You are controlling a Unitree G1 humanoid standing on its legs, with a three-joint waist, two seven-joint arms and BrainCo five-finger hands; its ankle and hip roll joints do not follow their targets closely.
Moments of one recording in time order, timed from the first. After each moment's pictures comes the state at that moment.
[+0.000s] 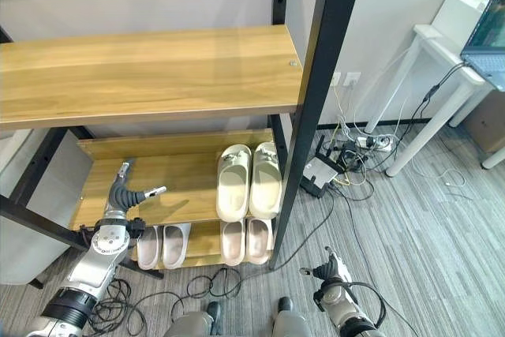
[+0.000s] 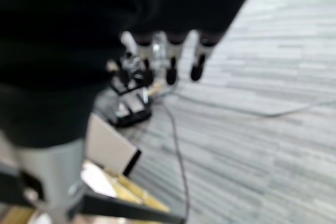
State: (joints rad) left arm -0.05 0.46 -0.15 0.29 -0.02 -0.02 0.35; right arm -0.12 -0.28 0.32 1.01 -0.15 0.04 -0.35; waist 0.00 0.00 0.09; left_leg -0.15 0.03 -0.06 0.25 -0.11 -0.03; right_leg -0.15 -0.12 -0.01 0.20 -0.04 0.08
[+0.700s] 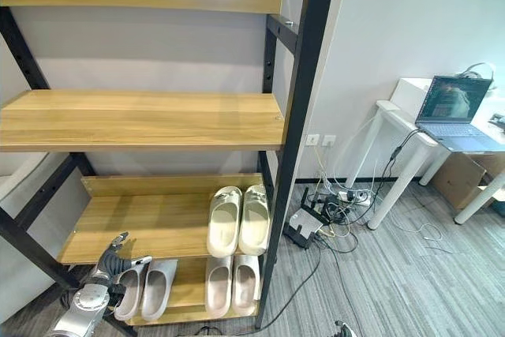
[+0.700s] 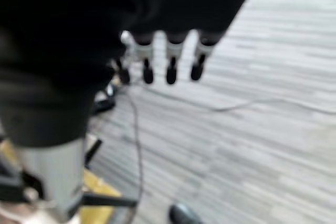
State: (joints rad) left arm 0.08 0.45 -0.09 0.64 -0.10 -0.11 0.20; right arm 0.07 -0.27 0.32 1.20 -0.18 0.01 -0.23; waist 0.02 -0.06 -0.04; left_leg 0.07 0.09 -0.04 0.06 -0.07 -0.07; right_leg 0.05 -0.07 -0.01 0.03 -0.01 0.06
